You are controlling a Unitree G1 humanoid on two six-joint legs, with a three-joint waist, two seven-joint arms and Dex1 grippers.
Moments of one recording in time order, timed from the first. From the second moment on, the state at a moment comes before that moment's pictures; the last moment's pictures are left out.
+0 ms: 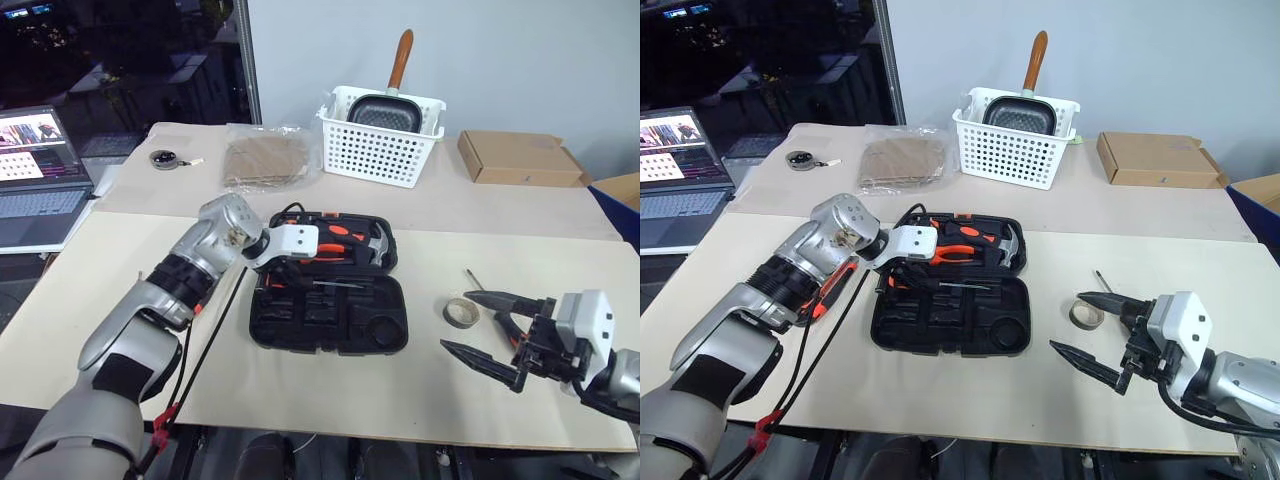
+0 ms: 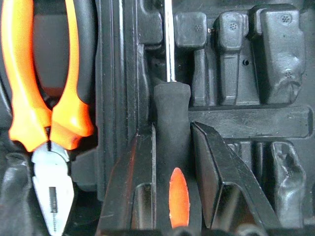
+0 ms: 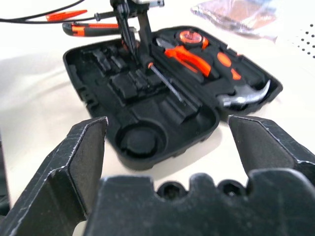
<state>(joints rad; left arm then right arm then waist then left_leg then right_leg) -1.05 0.54 -0.60 0.49 0.16 0.35 -1.40 0.28 -0.78 -0.45 -0.58 0.61 0.29 0.98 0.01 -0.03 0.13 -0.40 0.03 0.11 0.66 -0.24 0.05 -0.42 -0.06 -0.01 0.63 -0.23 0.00</state>
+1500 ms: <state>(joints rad) -0.48 0.36 -0.24 0.22 0.01 0.19 -0.75 0.21 -0.80 -0.43 -0.62 0.63 0.39 0.90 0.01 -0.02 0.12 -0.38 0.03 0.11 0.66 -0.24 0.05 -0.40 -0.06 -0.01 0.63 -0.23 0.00</state>
